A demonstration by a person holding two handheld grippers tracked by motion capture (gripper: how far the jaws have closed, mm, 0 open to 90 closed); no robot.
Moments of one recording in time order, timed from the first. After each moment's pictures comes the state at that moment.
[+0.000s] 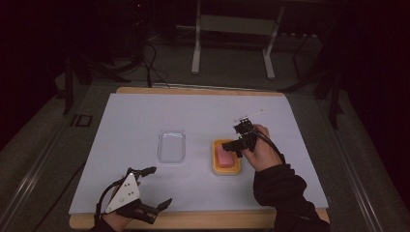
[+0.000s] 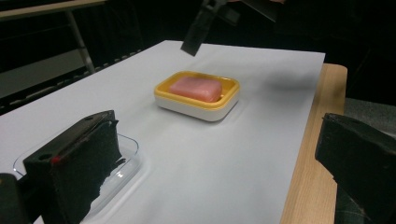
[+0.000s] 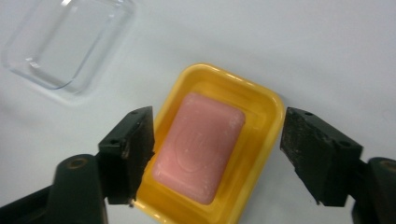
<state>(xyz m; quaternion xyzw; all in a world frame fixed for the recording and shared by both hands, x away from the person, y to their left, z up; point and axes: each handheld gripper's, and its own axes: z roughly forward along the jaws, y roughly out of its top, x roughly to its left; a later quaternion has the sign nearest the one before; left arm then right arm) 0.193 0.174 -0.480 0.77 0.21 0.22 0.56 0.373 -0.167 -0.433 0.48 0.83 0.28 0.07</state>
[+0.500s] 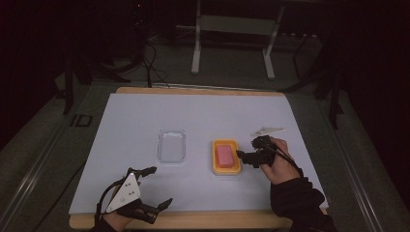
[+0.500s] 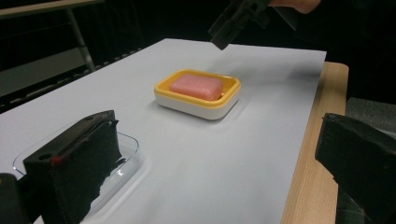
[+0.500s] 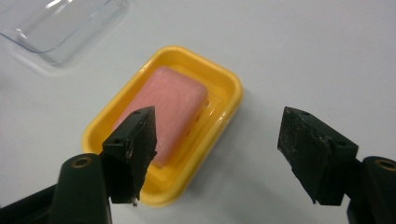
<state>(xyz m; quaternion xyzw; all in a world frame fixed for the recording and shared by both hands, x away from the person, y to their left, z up) 0.194 0.174 -0.481 0.77 0.21 0.22 0.56 0.340 -0.215 -0.446 0.43 0.83 0.33 0.16</state>
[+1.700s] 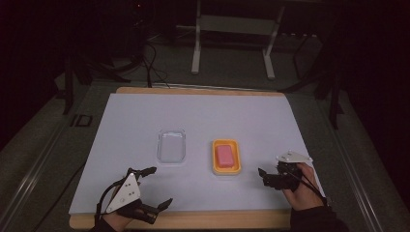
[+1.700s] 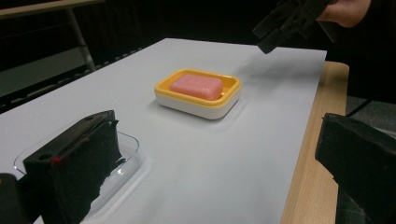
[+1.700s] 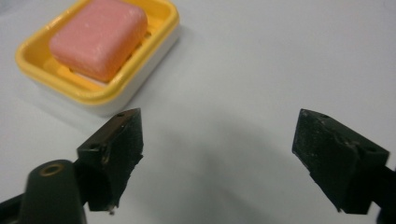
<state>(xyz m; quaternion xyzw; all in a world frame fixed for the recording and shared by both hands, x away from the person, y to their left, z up) 0.193 0.173 -0.481 0.77 0.21 0.22 0.56 0.282 -0.278 -0.476 0.46 0.80 0.32 0.23</state>
